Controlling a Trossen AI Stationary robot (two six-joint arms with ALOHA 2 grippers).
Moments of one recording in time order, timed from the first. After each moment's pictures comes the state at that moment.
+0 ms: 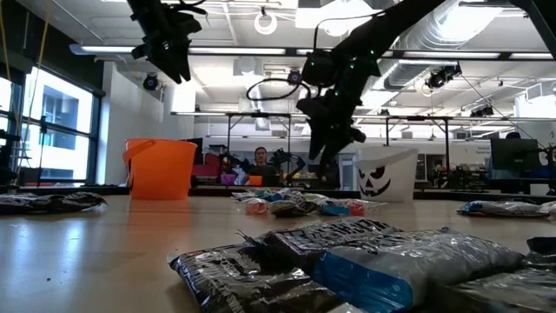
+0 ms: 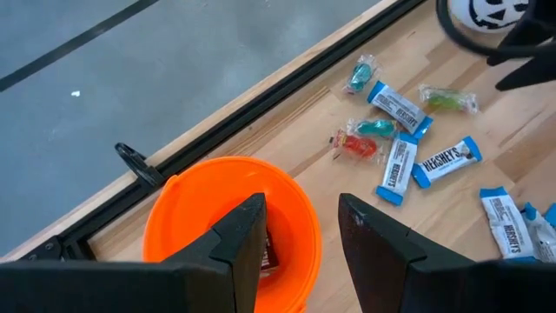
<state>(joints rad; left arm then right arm) 0.62 1.22 1.29 -0.97 -0.22 -0.21 -0.52 1.86 1.40 -0.65 -0.11 0.30</state>
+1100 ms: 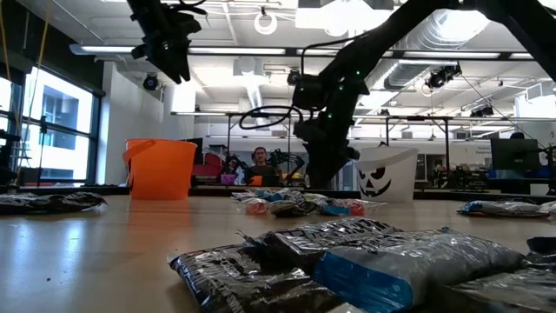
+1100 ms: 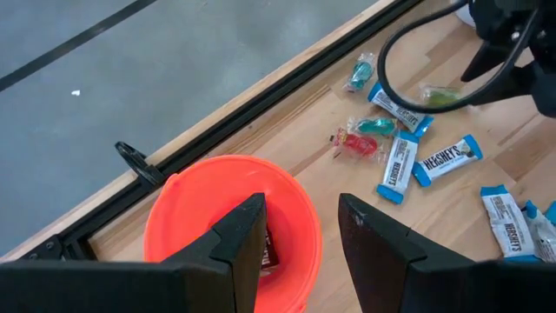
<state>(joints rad) 0.62 1.22 1.29 -0.97 -0.22 -0.21 -0.53 2.01 1.46 -0.69 -0.12 0.20</state>
